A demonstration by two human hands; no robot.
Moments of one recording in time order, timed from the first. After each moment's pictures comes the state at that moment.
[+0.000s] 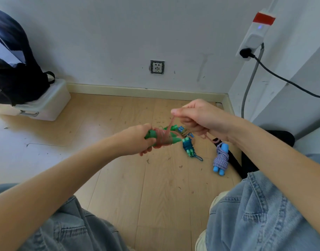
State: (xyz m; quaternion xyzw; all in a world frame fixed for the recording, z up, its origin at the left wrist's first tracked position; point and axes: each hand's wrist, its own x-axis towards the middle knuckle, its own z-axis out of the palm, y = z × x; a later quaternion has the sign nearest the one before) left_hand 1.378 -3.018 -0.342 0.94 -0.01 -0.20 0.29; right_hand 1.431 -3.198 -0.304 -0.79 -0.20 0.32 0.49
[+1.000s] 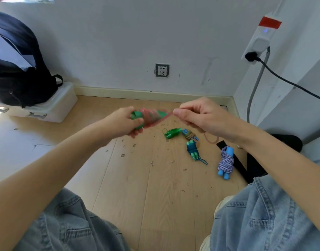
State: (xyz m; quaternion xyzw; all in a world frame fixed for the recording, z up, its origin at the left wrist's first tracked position) left_hand 1.389 -2.980 -0.321 0.88 0.10 -0.13 0.44; right_hand 1.421 -3.194 -0.292 -0.80 -0.34 0.20 0.46
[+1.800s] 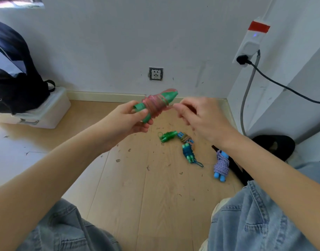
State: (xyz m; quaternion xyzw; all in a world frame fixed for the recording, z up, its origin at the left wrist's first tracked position) left_hand 1.390 -3.001 -0.302 0.72 0.07 -0.10 0.69; right_hand 1.426 -3.194 -0.299 -0.88 -0.28 -0.05 0.38
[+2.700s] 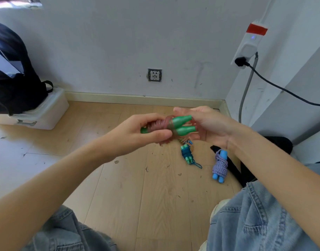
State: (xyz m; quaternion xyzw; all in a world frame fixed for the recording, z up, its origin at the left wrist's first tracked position) left_hand 1.373 -3.013 -0.301 0.81 -0.16 -0.09 0.55; right_hand 1.435 -3.201 -0.301 -0.68 -0.08 0.34 0.65
